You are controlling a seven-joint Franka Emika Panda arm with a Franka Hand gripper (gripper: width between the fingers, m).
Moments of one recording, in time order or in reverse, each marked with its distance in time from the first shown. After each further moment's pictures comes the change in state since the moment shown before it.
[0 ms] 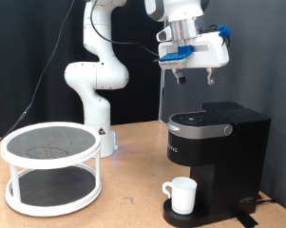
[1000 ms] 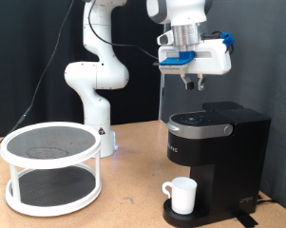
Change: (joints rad) arm 0.000 0.051 0.001 0.027 -0.049 -0.025 -0.018
